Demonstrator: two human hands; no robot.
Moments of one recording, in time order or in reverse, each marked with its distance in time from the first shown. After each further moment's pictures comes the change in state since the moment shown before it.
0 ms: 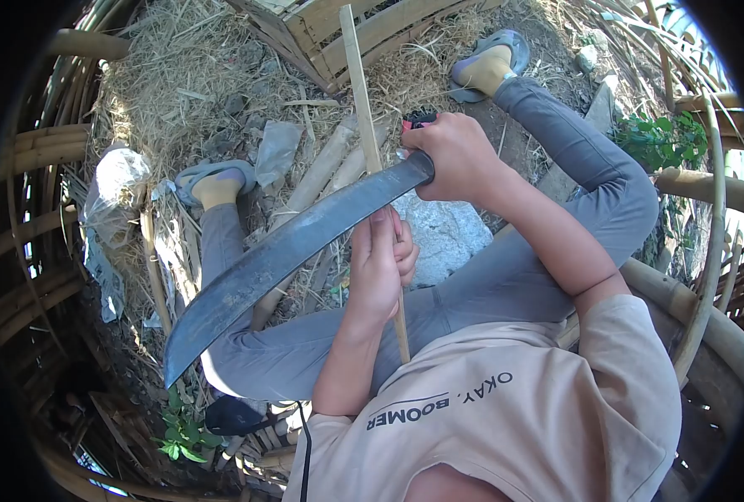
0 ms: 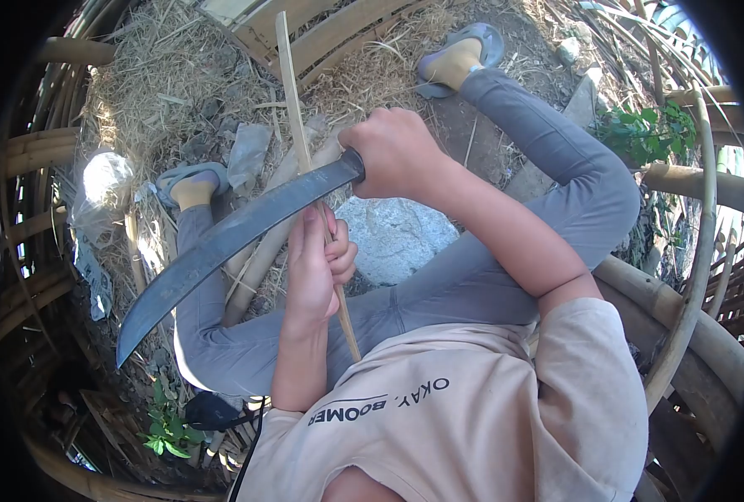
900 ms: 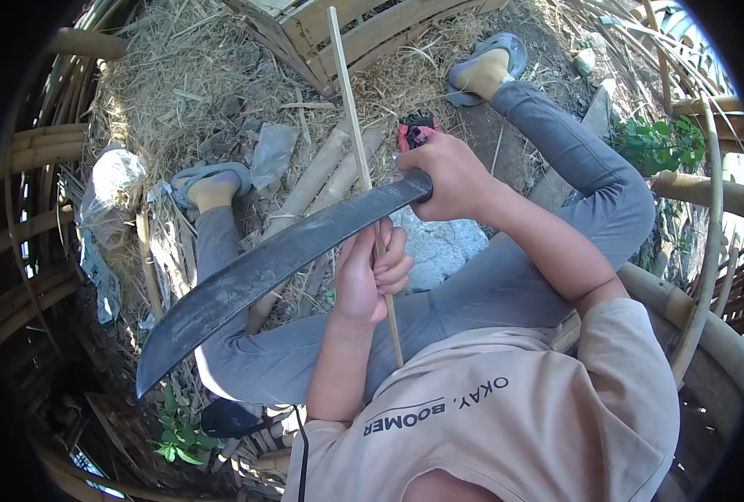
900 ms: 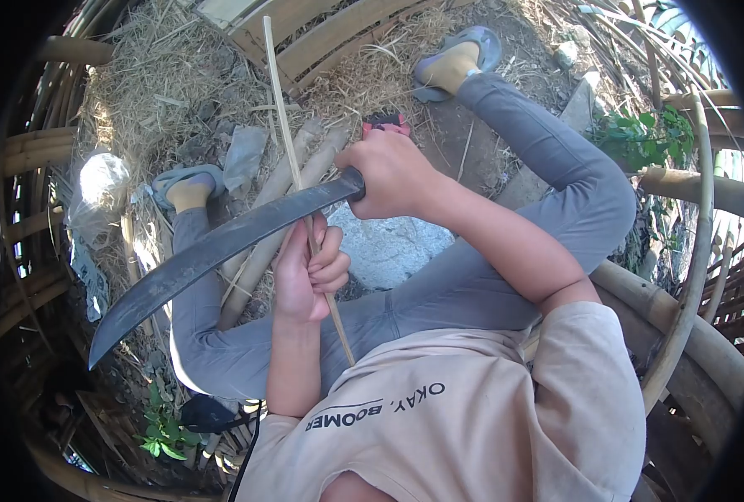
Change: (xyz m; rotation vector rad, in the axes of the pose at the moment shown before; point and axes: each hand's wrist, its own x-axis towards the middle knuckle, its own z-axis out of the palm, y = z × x) left_hand 0.005 -0.006 -0.024 -0.413 -0.220 -0.124; right_hand -0.009 0.001 0.011 0.211 -0.062 -0.048
